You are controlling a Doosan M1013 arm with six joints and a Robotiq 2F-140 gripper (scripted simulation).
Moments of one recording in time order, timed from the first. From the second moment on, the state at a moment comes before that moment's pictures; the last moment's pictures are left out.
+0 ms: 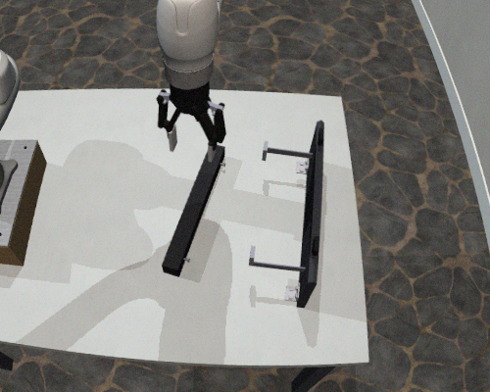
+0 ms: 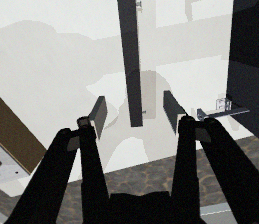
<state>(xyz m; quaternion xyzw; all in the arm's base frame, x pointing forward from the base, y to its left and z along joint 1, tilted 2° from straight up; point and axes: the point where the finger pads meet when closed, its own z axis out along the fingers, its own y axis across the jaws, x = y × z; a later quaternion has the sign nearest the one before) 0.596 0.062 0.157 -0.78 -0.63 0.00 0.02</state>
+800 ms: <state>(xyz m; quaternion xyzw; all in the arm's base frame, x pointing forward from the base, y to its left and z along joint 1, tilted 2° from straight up) 0.594 0.062 0.038 -0.78 -0.63 0.00 0.02</state>
